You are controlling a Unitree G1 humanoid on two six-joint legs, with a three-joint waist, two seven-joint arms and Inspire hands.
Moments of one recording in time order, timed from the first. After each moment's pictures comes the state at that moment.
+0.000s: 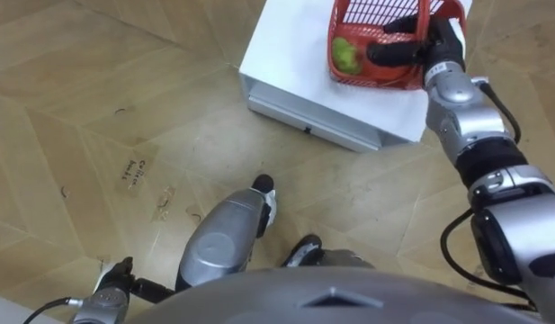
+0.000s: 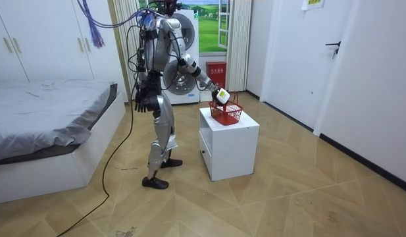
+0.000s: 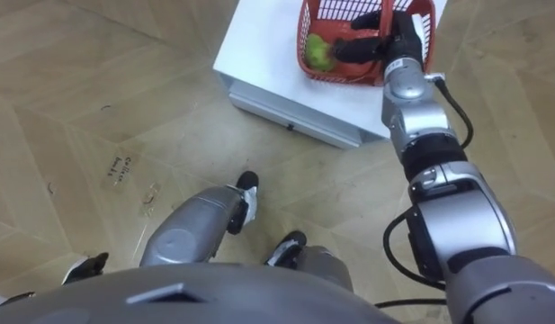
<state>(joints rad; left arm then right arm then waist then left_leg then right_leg) 0.18 0.30 -0.07 1.12 0.12 0.10 0.06 -0.46 -0.31 0.21 0.86 0.32 0.08 -0.20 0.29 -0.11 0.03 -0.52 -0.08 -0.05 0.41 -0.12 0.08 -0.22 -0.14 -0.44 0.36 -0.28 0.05</state>
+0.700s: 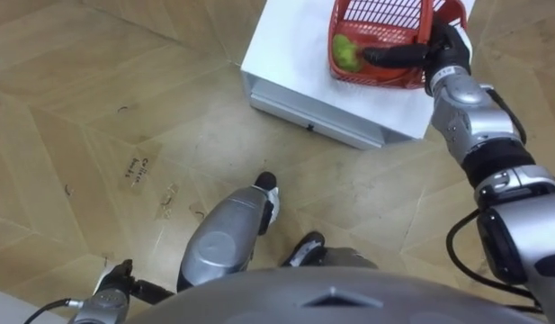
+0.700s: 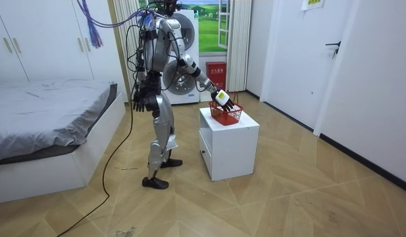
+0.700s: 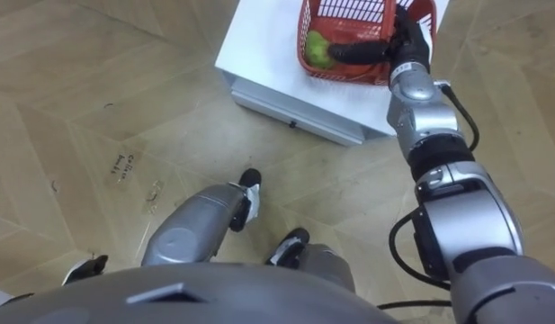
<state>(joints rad) 0.18 0.30 -0.08 1.12 0.11 0.11 0.08 -0.46 -0.33 0.21 0.86 0.42 0.08 -0.21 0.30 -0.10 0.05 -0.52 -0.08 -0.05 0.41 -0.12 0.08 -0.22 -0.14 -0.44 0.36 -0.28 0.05</state>
